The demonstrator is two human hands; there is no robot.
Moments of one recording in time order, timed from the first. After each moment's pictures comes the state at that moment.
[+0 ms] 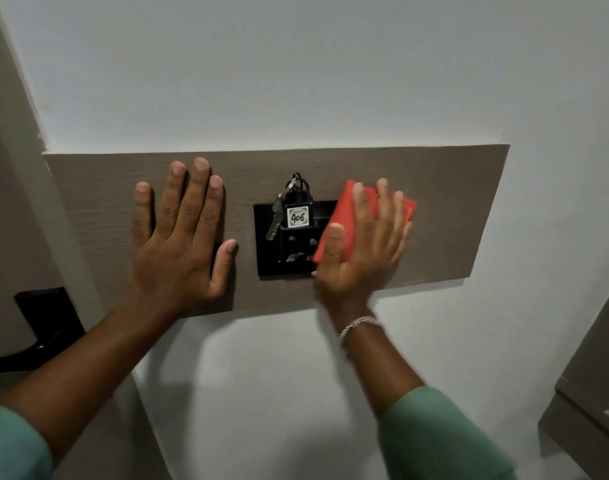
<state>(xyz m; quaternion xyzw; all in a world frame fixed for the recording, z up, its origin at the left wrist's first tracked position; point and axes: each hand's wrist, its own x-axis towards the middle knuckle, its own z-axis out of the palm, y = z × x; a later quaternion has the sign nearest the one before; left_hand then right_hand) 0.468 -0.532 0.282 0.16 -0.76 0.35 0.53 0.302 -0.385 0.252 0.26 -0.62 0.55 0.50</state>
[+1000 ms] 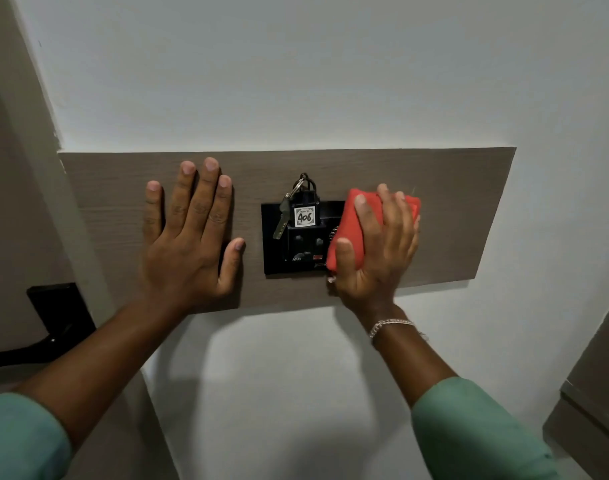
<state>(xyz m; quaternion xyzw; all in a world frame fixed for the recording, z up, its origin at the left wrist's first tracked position) 0.471 -0.528 0.283 0.16 -0.76 0.35 0.52 0.283 -0.367 0.245 0.36 -0.61 0.45 0.54</state>
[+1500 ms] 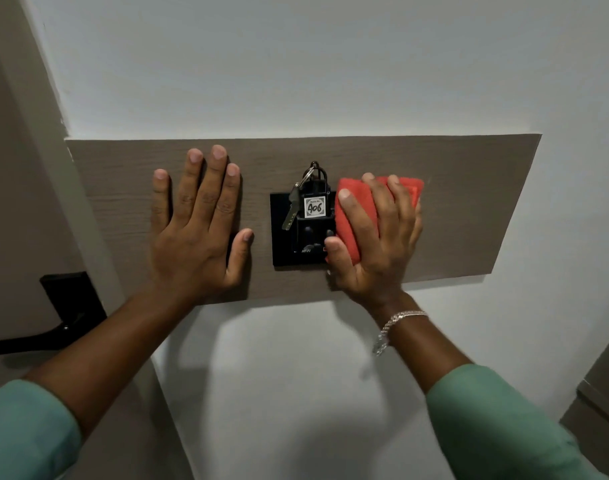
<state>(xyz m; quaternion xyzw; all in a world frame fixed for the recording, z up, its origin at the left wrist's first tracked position) 0.470 -0.532 0.283 0.16 -0.76 0.35 0.53 0.286 -0.370 0.252 0.43 -0.57 0.39 0.58</state>
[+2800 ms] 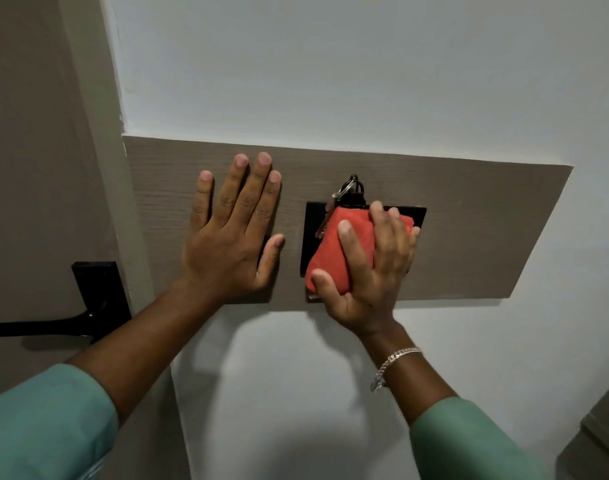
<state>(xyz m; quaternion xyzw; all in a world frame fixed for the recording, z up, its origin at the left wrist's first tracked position) 0.470 -0.537 0.281 0.14 -0.77 0.32 0.54 0.313 -0.395 0.233 0.47 -0.55 0.40 0.57</state>
